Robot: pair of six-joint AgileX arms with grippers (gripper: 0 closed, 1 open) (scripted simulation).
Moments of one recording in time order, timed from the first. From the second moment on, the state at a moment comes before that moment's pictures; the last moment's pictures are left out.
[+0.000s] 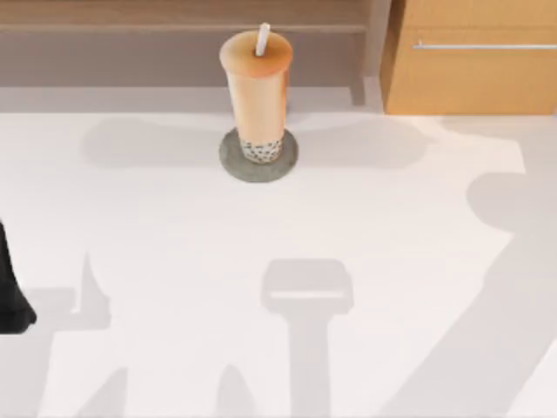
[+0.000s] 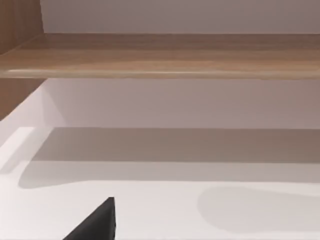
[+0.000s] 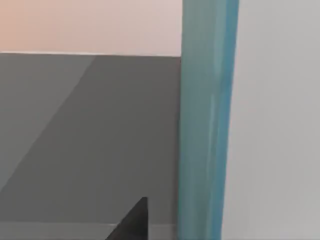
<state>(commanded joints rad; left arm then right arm) 0.00 0.00 0.00 0.00 0.00 0.00 -0.47 2.15 1.62 0.53 -0.44 -0.01</state>
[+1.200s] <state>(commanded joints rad) 0.00 0.00 0.00 0.00 0.00 0.00 -0.46 2.13 1.63 0.51 -0.43 0.01</state>
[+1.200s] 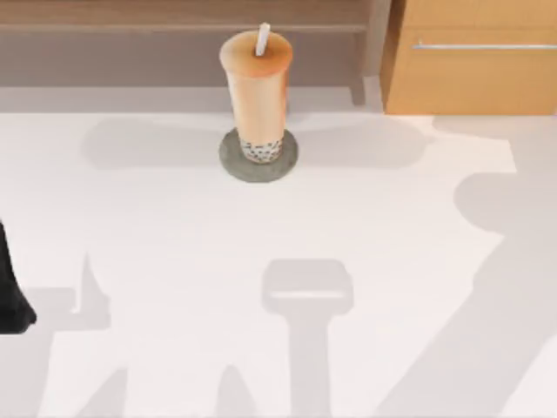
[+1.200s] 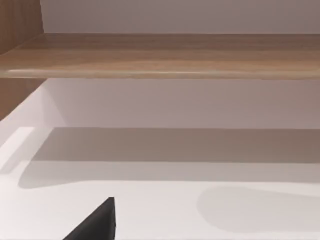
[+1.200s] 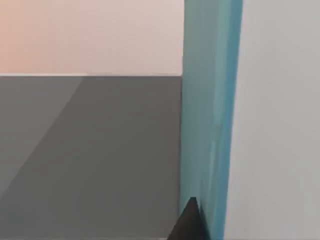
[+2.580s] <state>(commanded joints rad) 0.00 0.00 0.00 0.00 0.00 0.00 -0.50 2.02 1.54 0.50 -0.45 0.10</state>
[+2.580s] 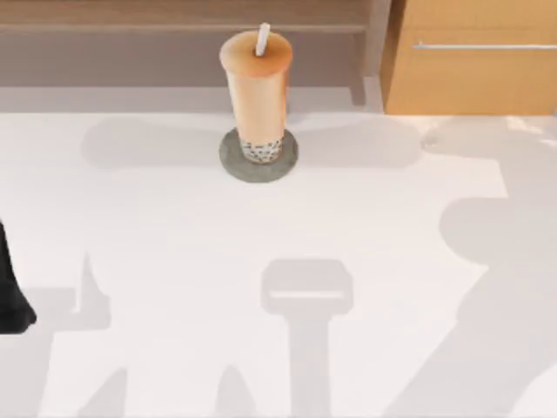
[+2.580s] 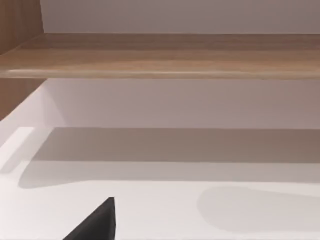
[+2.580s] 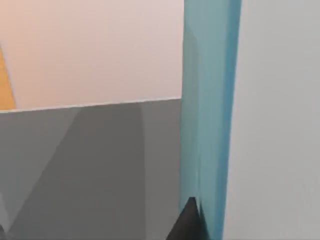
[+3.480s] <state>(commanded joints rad) 0.00 0.00 0.00 0.00 0.00 0.00 -0.70 1.44 0.49 0.63 -0.55 1.06</state>
